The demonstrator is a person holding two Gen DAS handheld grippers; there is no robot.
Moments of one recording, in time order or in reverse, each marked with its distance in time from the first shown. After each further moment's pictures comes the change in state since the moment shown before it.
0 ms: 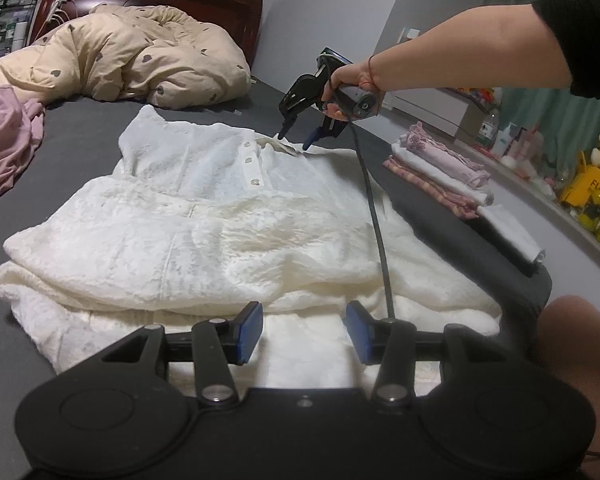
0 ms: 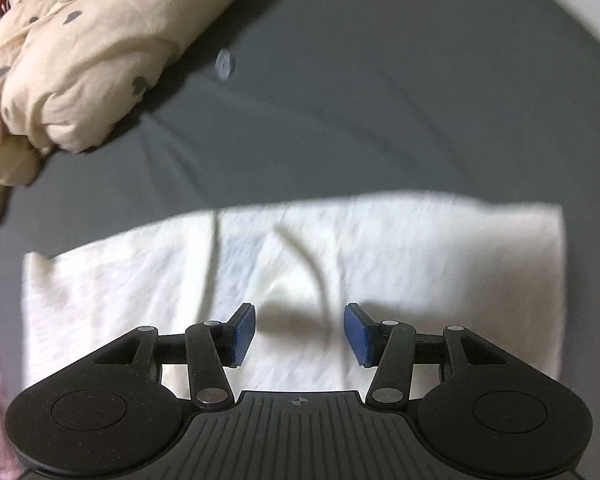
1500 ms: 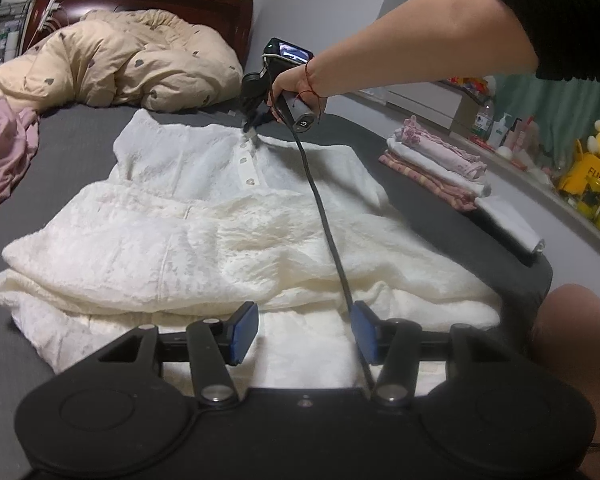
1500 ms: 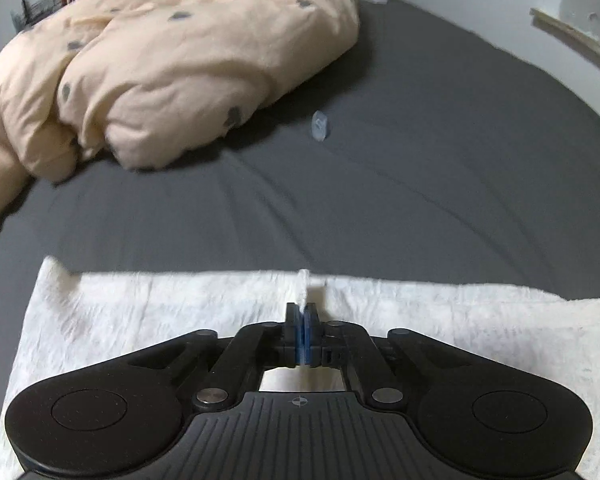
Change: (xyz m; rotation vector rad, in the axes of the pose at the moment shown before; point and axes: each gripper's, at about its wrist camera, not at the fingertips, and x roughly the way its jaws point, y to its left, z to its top) left arm 0.002 -0.001 -0.003 0.027 0.008 -0.001; right arm 0.046 0.084 -0.016 -0.197 -0.341 -0.053
